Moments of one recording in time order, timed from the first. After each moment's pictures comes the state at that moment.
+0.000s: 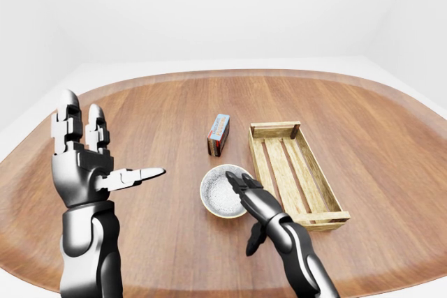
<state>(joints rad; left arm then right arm) 0.01 0.09 0.31 -0.56 -0.27 0.09 -0.01 0.10 -0.02 0.32 -0.13 -1.03 0.09 0.40</state>
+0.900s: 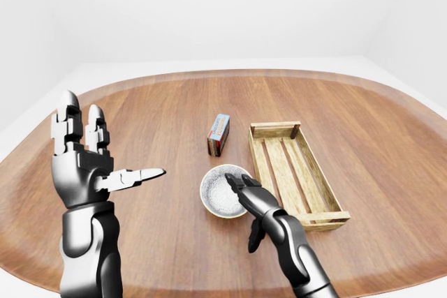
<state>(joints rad) 0.01 0.08 0.31 -0.56 -0.27 0.09 -0.01 0.02 0.02 0.29 -0.03 -1.14 0.09 0.47</state>
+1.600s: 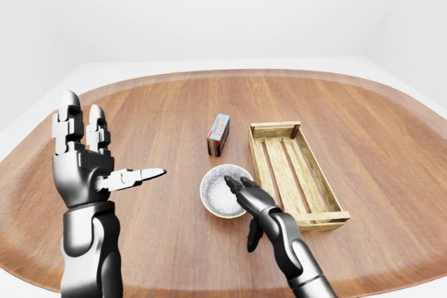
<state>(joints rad) 0.01 0.08 0.31 -0.55 -0.27 0.09 -0.01 -0.03 0.03 0.28 0.10 -1.15 0.09 0.46</state>
